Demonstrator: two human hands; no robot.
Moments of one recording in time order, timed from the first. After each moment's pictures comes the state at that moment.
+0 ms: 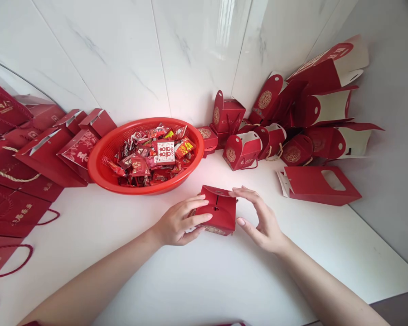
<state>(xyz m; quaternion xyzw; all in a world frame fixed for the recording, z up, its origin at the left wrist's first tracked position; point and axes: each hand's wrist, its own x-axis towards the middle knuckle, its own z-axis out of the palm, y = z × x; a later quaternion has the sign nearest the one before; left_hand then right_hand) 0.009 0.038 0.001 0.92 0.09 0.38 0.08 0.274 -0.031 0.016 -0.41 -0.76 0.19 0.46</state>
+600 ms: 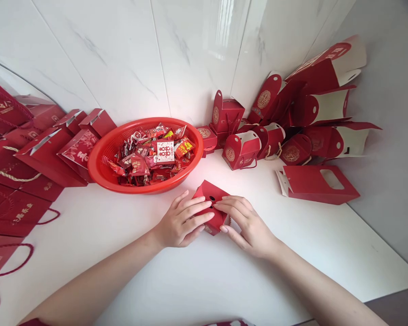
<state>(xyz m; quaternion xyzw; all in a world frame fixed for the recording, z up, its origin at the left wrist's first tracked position) 0.010 0.028 0.002 0.93 0.13 0.35 -0.03 0.255 -0.035 0.019 -0.40 -0.84 0.12 0.34</state>
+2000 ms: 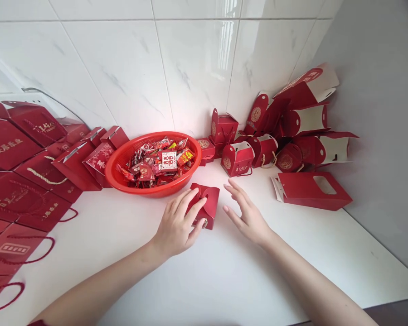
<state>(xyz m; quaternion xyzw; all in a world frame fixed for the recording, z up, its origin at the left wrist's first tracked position) 0.028 -0.012 0.040 0.89 0.32 0.31 -0.07 0.272 -0.026 0.008 -0.48 -0.75 0.17 0.42</state>
